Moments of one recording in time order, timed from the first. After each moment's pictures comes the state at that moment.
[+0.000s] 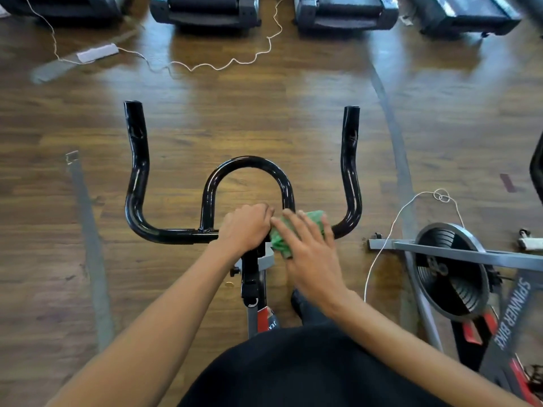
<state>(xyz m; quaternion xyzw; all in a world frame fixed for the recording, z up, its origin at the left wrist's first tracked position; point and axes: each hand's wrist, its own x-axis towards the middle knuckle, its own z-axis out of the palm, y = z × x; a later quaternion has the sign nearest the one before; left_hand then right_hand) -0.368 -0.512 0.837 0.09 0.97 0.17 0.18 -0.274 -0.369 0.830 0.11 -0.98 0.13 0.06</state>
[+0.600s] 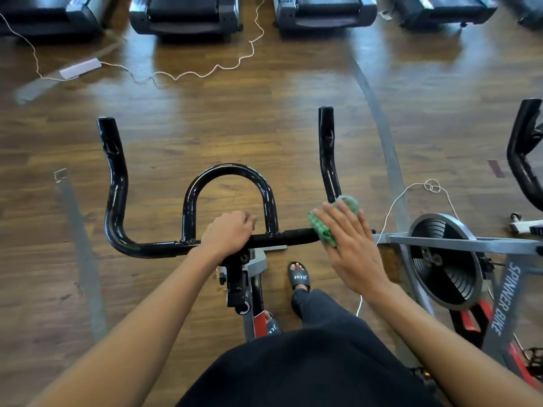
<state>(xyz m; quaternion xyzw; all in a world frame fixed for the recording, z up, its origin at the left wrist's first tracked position) -0.377 -0.511 0.832 0.06 0.95 0.20 0.23 -0.273 -0.267 0.819 0.05 -0.98 0.19 0.06</state>
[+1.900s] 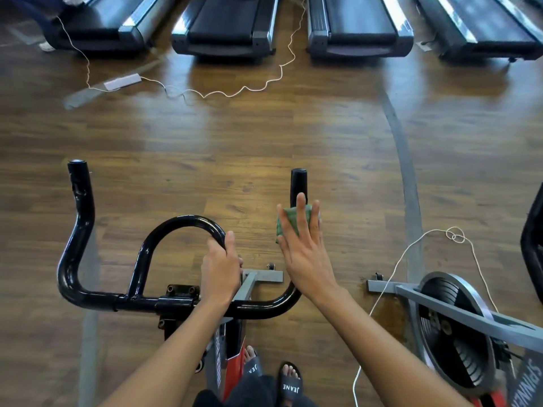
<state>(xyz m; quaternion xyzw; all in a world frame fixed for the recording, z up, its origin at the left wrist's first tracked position) -0.397 -0.405 0.845 -0.25 0.84 0.48 0.04 -0.408 -0.238 0.815 0.13 -0.96 0.23 0.08</state>
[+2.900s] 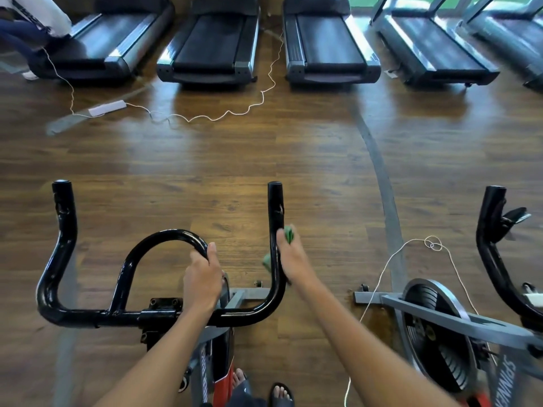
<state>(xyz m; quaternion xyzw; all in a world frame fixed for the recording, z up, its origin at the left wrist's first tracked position) -0.398 -0.406 0.834 -0.25 0.87 0.42 0.03 -0.407 -0.234 0.866 -0.19 -0.72 0.65 -0.17</state>
